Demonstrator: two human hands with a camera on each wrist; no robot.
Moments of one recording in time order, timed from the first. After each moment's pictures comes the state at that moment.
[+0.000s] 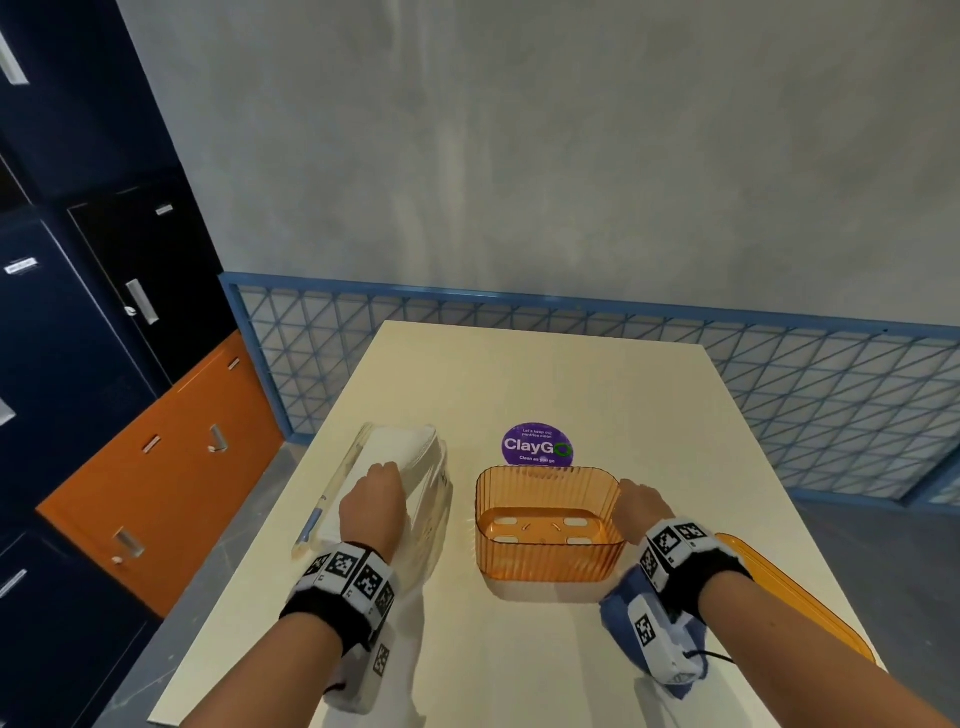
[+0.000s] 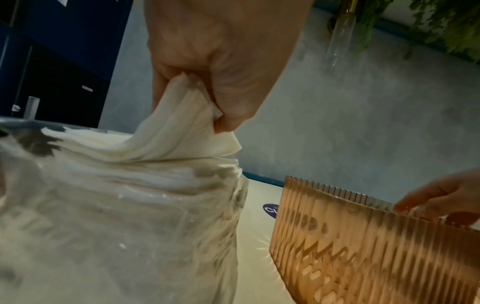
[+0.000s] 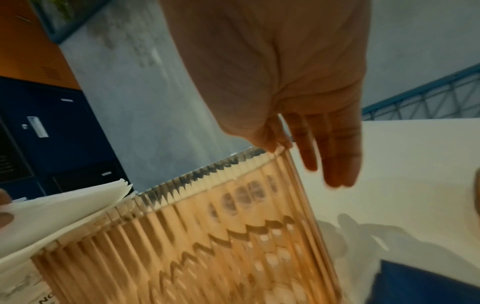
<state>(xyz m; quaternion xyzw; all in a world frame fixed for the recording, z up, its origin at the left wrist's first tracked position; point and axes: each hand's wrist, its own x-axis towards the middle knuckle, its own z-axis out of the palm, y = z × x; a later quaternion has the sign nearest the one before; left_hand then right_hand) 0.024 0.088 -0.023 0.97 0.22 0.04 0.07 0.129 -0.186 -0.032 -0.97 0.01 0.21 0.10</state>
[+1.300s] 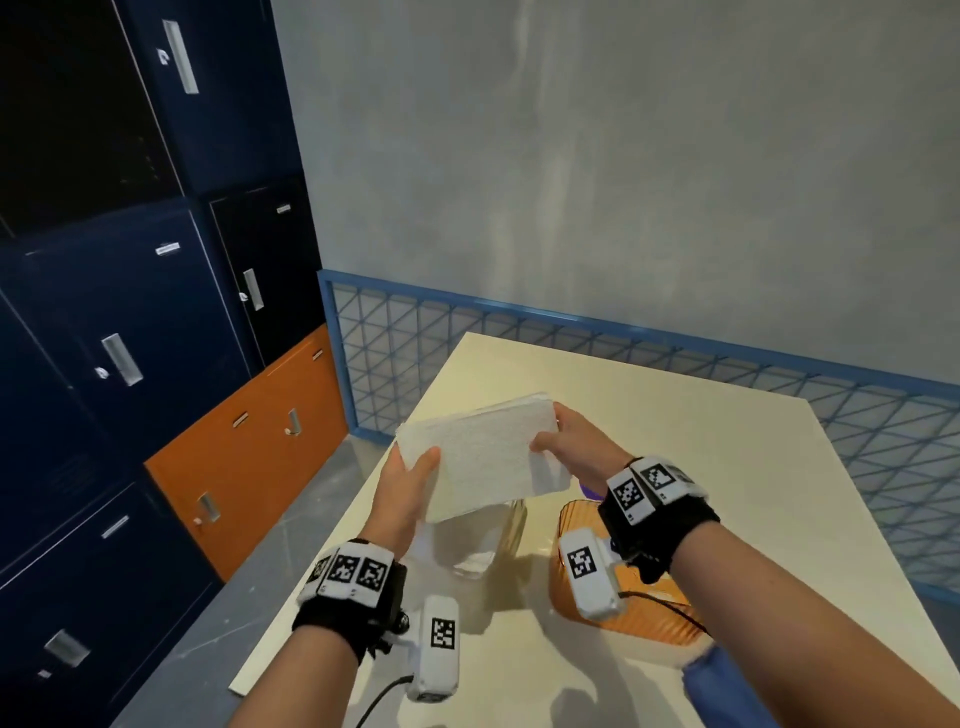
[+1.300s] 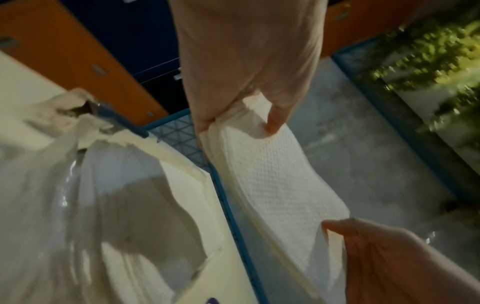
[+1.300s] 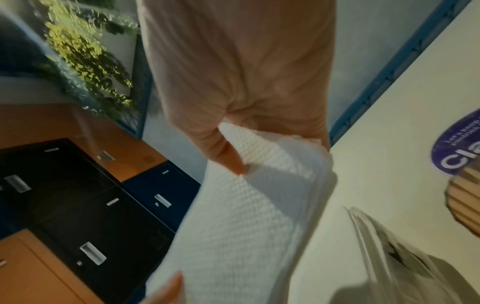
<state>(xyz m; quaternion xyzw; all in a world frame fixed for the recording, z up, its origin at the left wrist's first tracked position) 0.002 0.150 0.006 0.60 0.25 0.18 0.74 0.120 -0.013 0.066 -0.81 -0.20 0.25 0.50</state>
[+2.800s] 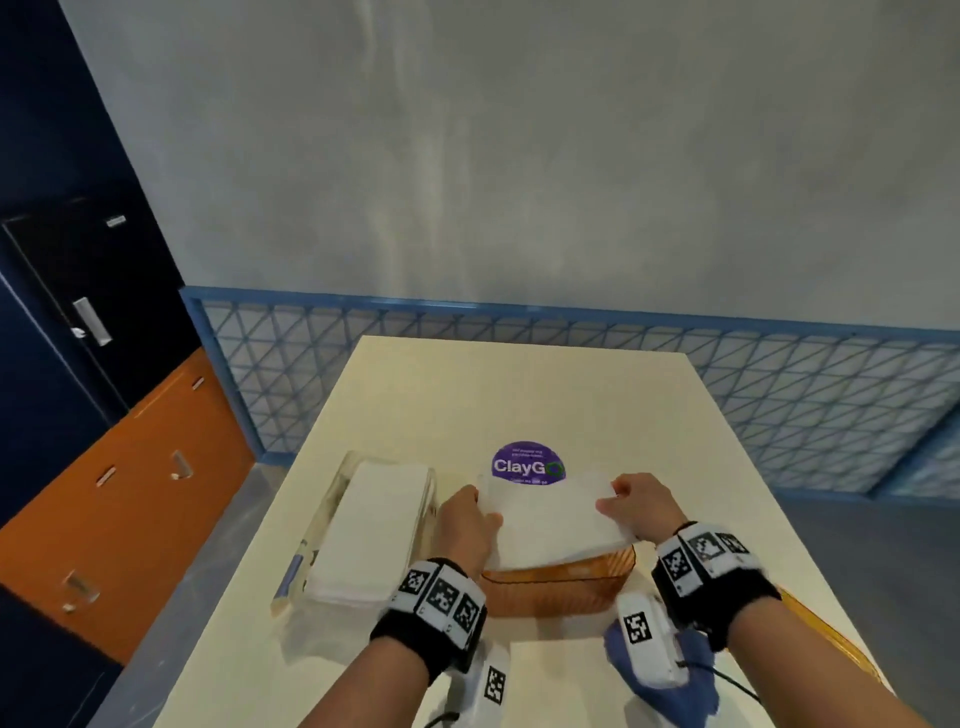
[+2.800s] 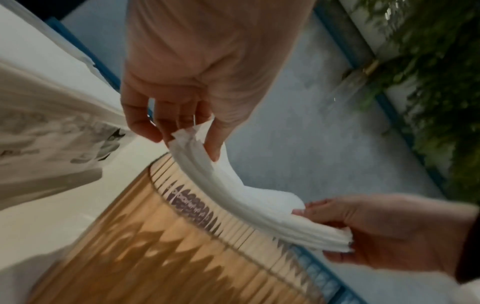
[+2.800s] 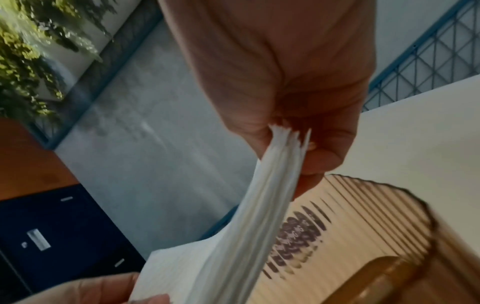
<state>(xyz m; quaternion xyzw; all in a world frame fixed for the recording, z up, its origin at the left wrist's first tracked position) 0.073 0.014 -0.013 0.87 0.21 -0.03 0.45 0.142 -0.182 0.004 -0.94 0.02 0.15 0.30</state>
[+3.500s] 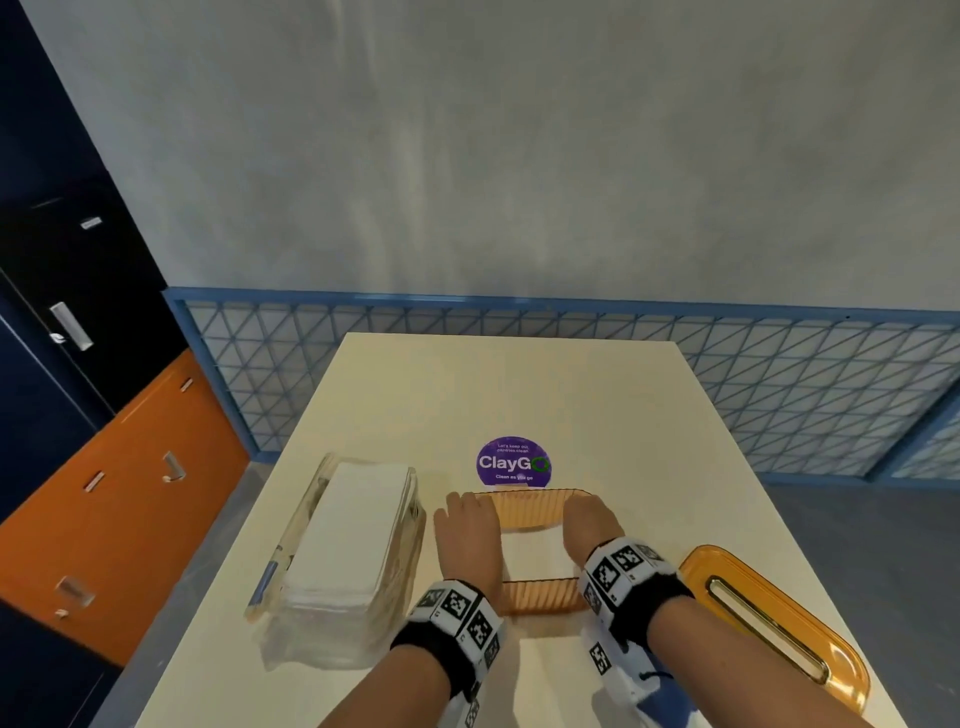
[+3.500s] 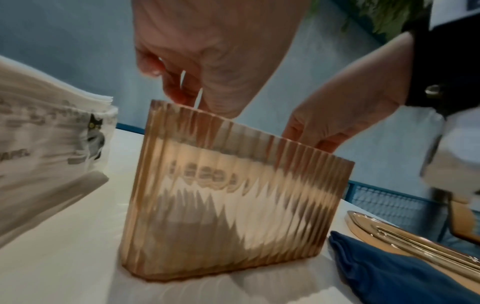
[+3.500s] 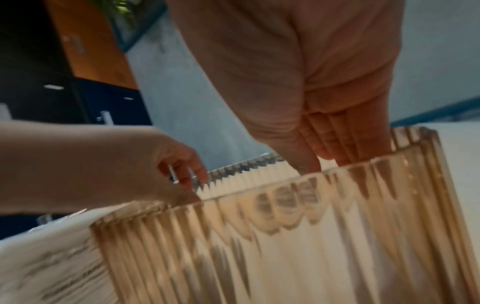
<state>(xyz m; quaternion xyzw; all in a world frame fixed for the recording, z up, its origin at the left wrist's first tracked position) 0.077 -0.024 -0.031 0.99 0.10 -0.04 0.01 0.129 -0.149 -0.021 -0.97 -0.01 0.21 0.10</state>
